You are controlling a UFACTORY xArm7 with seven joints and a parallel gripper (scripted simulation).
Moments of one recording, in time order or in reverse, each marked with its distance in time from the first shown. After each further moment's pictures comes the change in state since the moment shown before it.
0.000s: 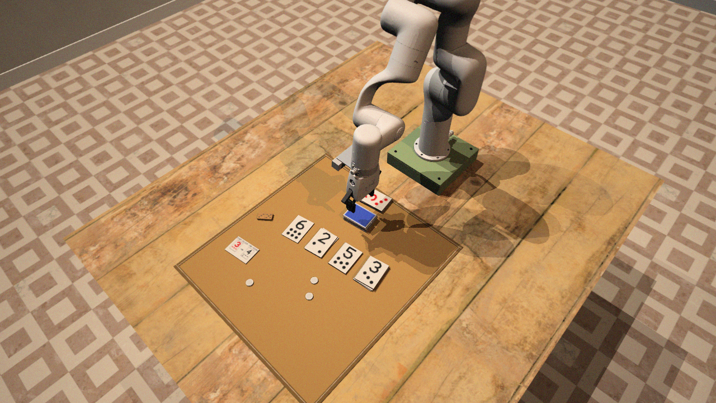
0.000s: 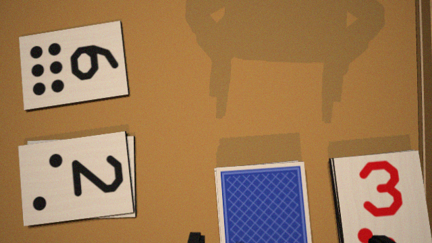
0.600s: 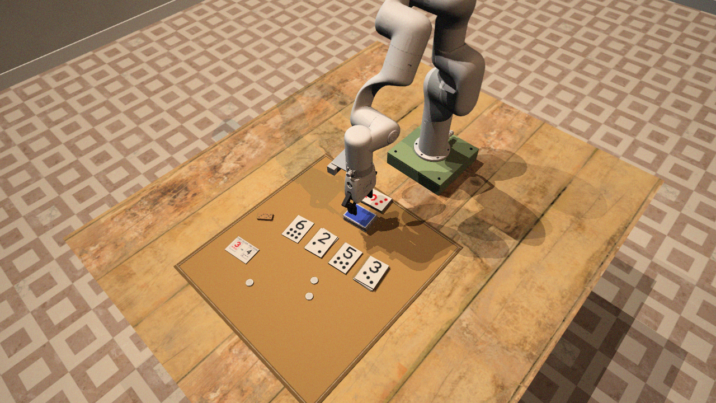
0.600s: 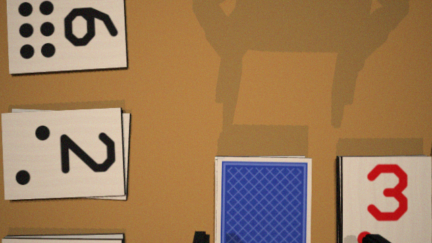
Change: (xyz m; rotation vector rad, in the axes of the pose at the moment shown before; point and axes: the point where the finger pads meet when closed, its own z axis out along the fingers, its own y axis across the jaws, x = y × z) arm -0.001 0.001 0.011 -0.031 -0.087 -0.090
